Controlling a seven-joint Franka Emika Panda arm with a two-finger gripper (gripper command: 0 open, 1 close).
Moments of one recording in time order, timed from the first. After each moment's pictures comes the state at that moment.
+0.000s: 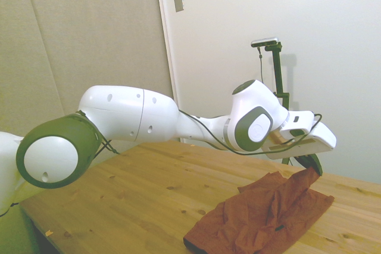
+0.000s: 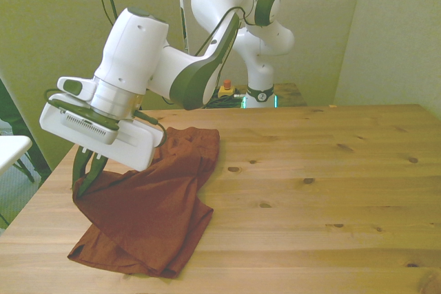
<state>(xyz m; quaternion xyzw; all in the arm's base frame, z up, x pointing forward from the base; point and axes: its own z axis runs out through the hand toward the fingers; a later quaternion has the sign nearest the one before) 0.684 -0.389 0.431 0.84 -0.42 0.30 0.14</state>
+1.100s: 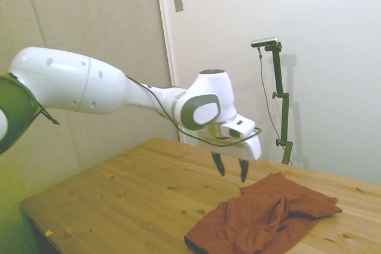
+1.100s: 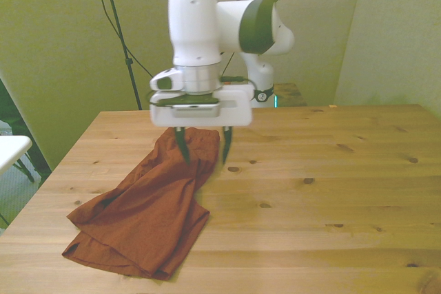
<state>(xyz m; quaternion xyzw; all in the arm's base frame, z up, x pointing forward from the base) 0.613 -0.191 0.444 0.91 -0.42 0.07 -0.04</state>
